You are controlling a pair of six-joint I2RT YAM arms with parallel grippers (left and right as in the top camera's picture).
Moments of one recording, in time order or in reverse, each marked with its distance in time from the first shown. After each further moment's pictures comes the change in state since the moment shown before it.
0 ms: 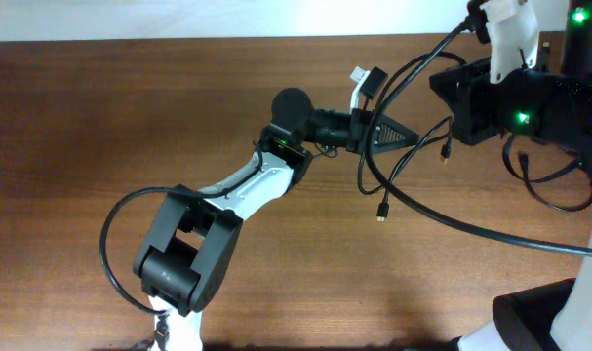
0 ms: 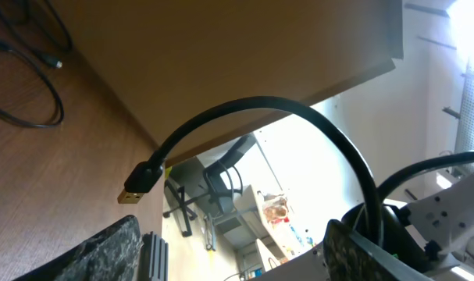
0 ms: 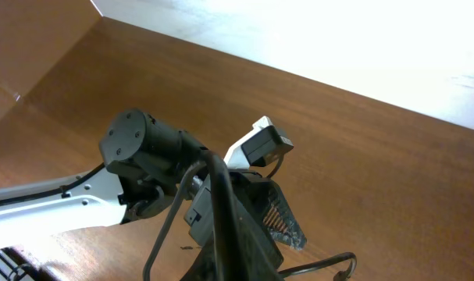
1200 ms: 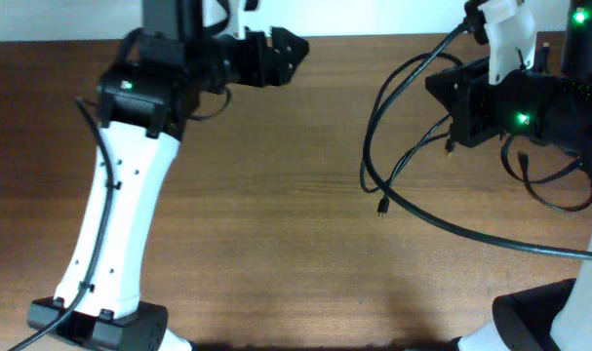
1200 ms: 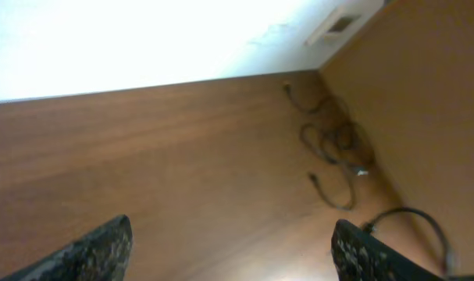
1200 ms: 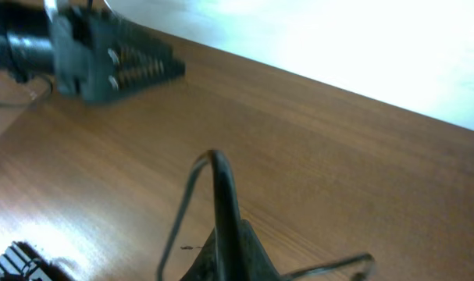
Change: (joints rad) left arm 0.299 -0.323 0.682 -1.909 -0.748 1.139; right arm 0.000 0.000 0.003 0.001 -0.037 -0.001
